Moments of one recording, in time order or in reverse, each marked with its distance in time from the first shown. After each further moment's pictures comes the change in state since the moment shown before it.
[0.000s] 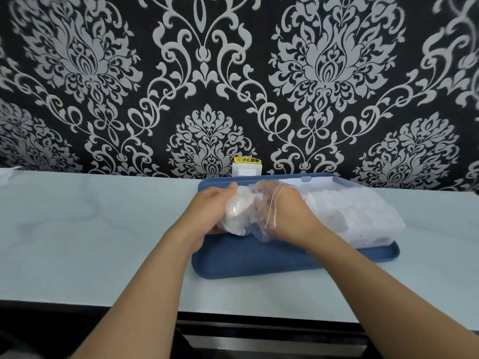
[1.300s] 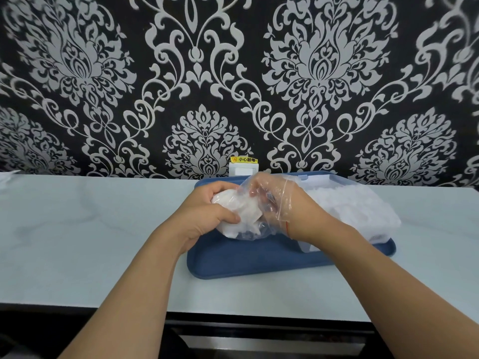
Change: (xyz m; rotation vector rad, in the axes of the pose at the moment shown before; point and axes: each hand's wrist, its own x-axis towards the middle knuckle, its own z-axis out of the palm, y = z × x) left_hand -0.012 0.006 -0.005 0.102 -0.149 0.143; right_hand 0.002 0.028 -0.014 -0.056 -0.071 -0.386
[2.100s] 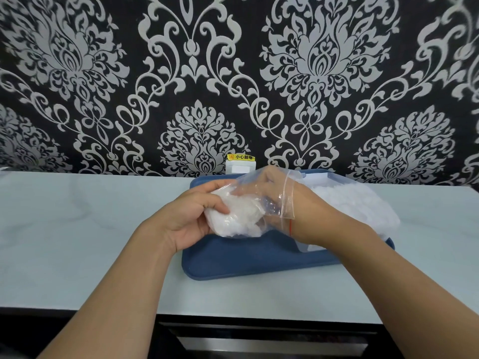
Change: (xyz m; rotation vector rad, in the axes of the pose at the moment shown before) left_hand 0.007 0.000 -0.008 -0.478 -0.235 -0.145; right_hand -0.001 -0.010 -0.016 0.065 -0.094 0.087
